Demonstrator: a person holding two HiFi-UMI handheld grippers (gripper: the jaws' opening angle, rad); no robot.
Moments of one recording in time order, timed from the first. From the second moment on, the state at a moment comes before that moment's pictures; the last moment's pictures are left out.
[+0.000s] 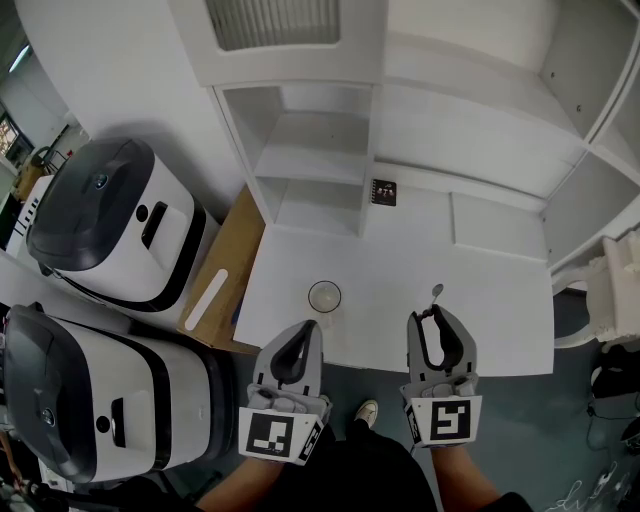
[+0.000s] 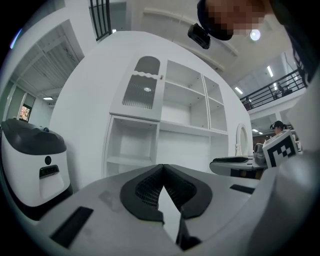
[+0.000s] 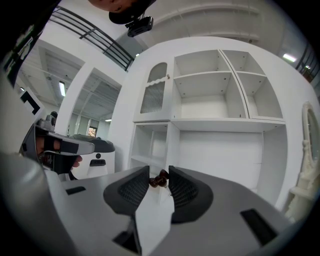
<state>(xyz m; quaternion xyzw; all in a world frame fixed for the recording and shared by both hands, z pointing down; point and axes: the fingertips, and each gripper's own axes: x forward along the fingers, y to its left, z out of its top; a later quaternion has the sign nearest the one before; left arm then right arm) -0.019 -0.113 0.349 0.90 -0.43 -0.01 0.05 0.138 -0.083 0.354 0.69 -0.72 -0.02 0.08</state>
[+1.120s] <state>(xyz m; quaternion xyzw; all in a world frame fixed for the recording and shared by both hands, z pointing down) -0.101 -0.118 0.354 0.85 -0.53 0.00 0.05 0.060 -0.124 0.361 0.61 -0.79 -0.03 0.08</state>
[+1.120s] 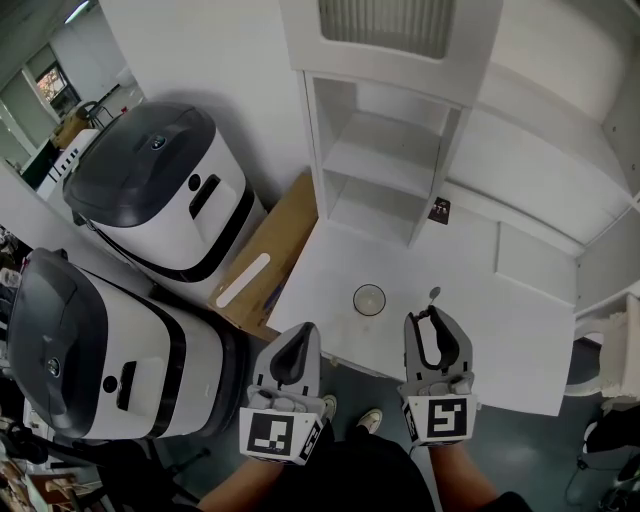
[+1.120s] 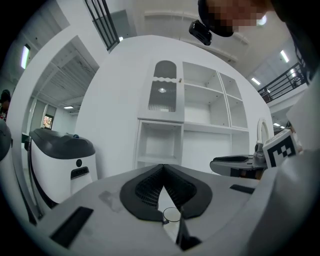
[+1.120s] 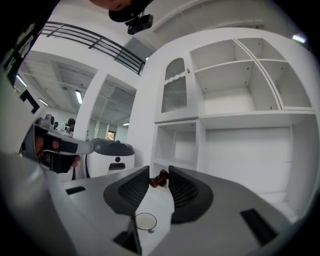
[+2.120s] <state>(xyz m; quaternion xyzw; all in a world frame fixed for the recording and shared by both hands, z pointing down) -0.117 -0.132 0.380 0.83 -0.55 0.01 0.08 0.002 -0.149 0.399 0.54 -0.83 -0.01 0.11</state>
